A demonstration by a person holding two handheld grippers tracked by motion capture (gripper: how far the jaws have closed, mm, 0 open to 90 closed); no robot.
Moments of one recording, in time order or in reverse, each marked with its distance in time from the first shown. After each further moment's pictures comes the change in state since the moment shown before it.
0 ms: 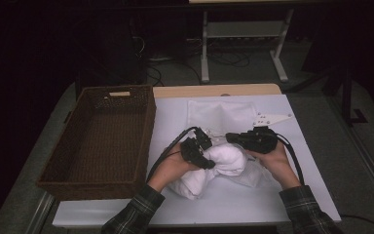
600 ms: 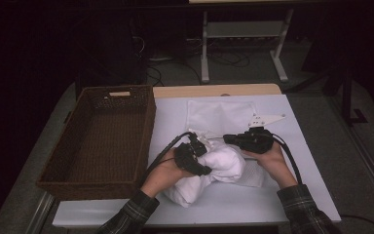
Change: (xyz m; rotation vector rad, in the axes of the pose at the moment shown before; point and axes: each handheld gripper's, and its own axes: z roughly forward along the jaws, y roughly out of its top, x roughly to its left) left arm -0.026 -0.005 -0.007 -0.026 -0.062 0.064; right arm -0.004 -0.004 0.012 0.033 0.000 -0.006
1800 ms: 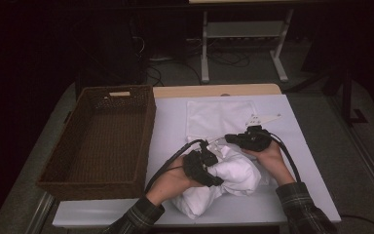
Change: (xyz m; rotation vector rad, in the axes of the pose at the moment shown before) left arm -0.031 0.003 -0.006 -0.028 -0.079 0.052; right arm -0.021 -0.014 0.014 0.065 -0.057 0.033
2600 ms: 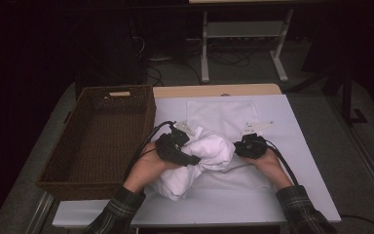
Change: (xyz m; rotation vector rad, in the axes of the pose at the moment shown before) left arm 0.040 -0.027 -0.060 -0.092 0.086 -0.144; right arm 0.004 -0.019 0.016 0.071 0.005 -0.035
